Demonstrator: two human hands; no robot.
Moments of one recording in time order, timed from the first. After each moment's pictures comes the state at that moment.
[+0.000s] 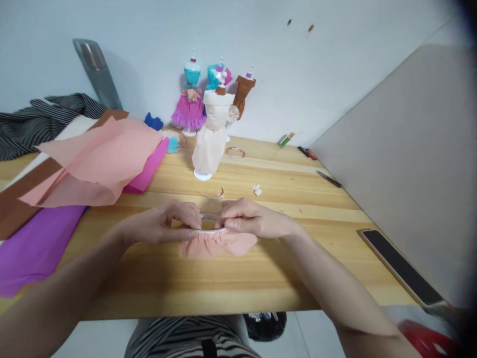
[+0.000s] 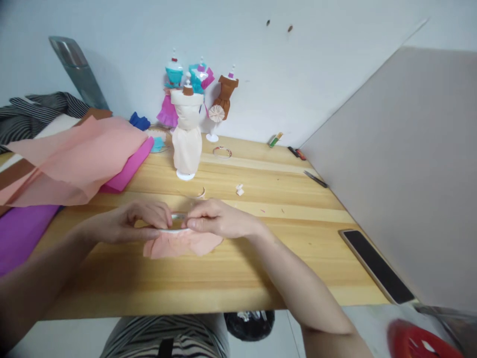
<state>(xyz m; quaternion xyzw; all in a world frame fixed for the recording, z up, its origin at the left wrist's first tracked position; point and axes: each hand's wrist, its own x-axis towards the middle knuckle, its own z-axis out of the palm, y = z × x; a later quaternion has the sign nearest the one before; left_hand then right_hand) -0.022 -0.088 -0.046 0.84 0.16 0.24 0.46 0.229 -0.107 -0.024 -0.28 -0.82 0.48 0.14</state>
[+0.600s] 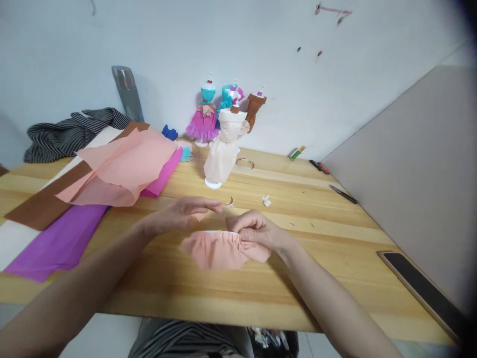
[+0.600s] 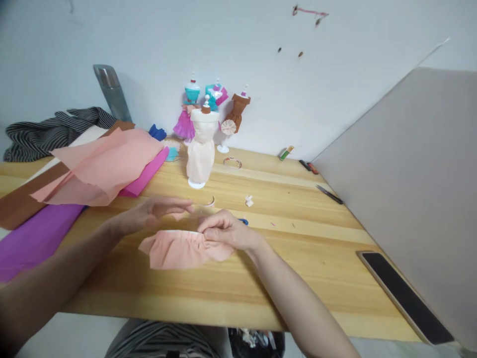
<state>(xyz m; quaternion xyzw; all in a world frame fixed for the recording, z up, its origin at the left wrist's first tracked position) -0.024 -0.078 -0.065 0.69 0.18 0.29 0.64 0.224 -0.111 -0.060 -0.28 -0.65 0.65 0.28</state>
